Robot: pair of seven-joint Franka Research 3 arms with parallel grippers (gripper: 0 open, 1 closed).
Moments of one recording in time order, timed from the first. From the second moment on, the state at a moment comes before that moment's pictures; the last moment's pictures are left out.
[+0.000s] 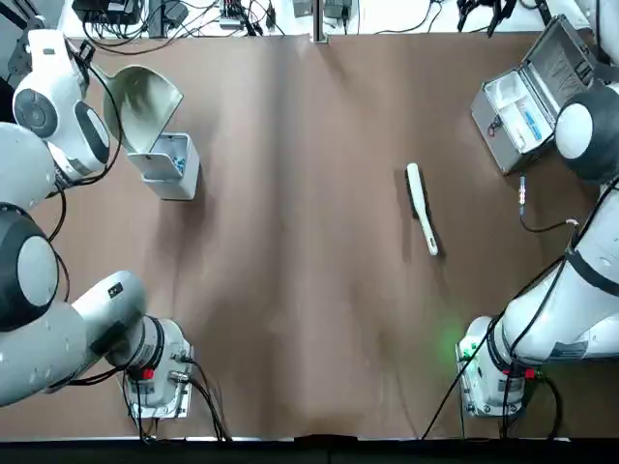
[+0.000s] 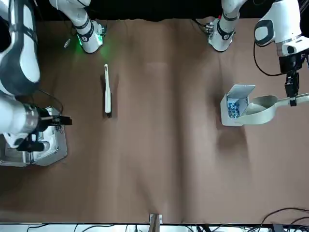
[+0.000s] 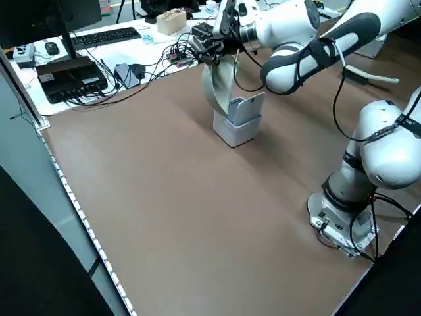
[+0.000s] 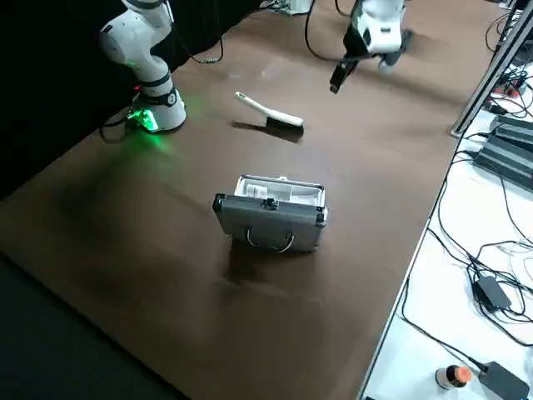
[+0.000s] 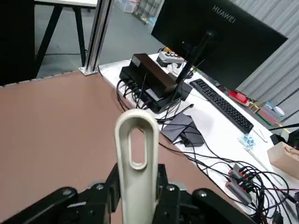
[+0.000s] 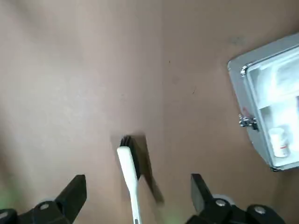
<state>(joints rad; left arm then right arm) 0.63 -0.34 -0.49 -2.71 -0.35 3.43 -0.43 0.02 0.45 0.06 -1.16 0.13 1.42 0.12</state>
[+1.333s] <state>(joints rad) 0.66 -0.35 -0.61 -2.69 -0.35 3.42 -0.32 -0.13 0.29 0.03 -1.18 0.09 1.38 0.13</state>
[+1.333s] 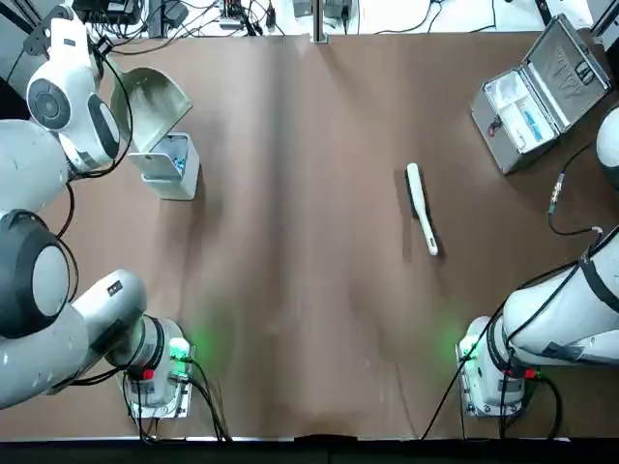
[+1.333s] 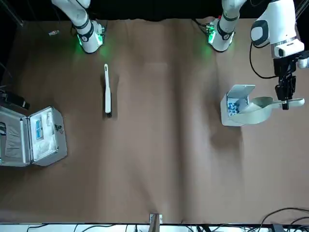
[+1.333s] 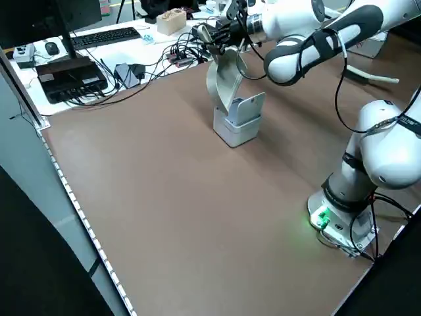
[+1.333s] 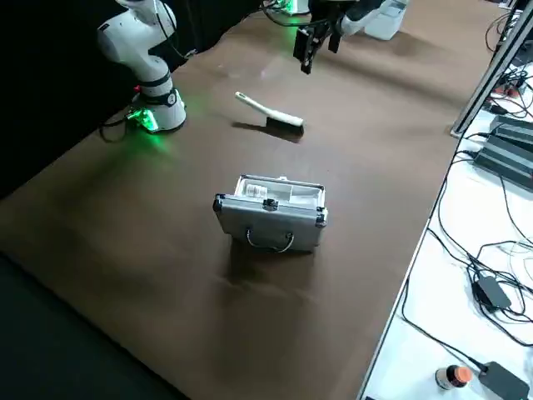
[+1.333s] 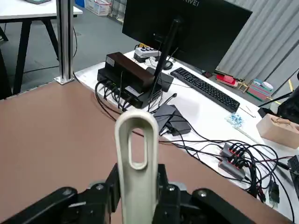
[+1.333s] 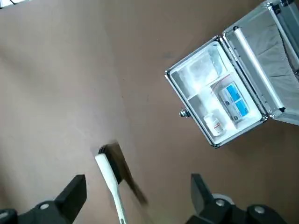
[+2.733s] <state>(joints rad) 0.85 0.04 -0.47 -1.97 -0.28 2.47 -0.46 -0.17 0.35 0.03 -1.23 0.09 1.44 0.13</state>
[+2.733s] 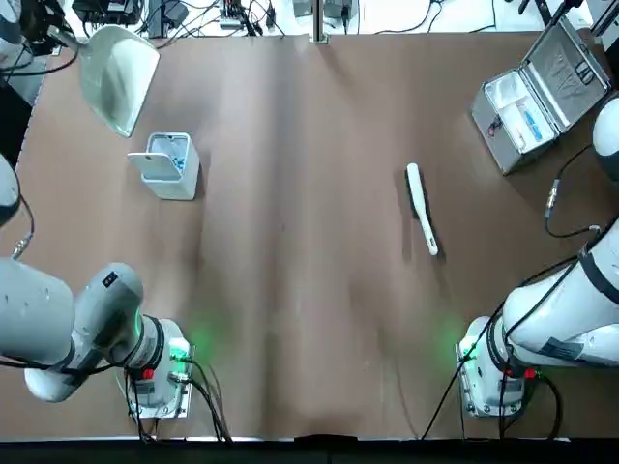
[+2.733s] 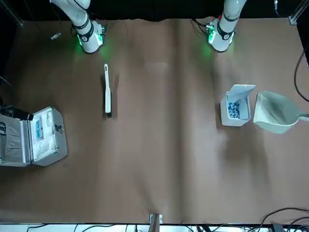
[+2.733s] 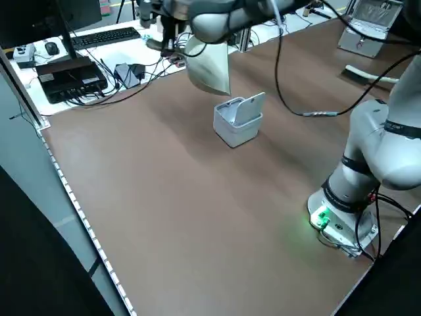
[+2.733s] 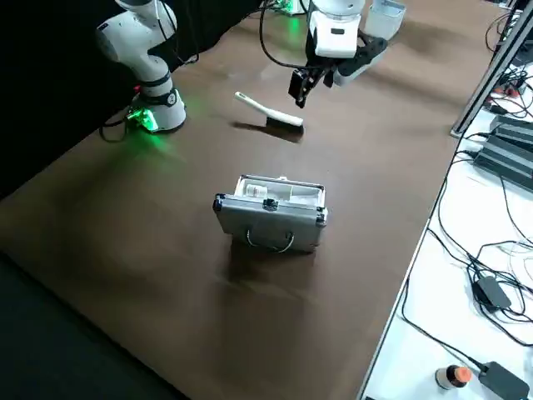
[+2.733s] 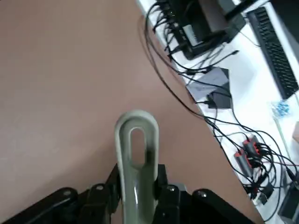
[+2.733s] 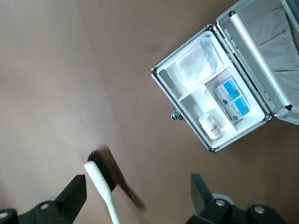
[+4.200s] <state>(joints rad) 0.44 0.54 -0.03 -1.49 -0.02 2.22 -0.97 -0.27 0.36 0.03 -1.24 0.14 1.49 0.13</state>
